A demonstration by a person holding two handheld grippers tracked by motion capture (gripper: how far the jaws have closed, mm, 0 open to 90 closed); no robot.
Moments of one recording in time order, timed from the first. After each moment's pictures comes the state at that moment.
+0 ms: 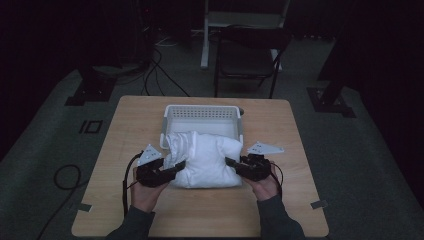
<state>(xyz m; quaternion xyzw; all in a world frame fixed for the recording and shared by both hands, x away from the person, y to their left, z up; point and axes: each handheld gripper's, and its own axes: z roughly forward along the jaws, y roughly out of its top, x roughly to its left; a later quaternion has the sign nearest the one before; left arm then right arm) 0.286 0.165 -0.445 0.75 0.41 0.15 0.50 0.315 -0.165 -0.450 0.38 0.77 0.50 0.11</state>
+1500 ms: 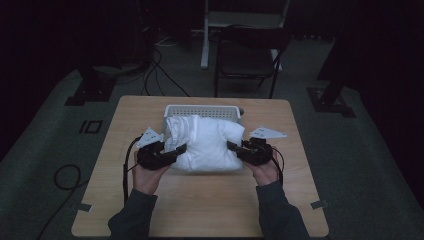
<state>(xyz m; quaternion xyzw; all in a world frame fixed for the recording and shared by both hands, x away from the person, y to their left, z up) 0.320 0.164 -0.419 0.74 0.40 0.15 0.52 0.344 -0.165 -0.420 0.38 0.76 0.51 0.14</state>
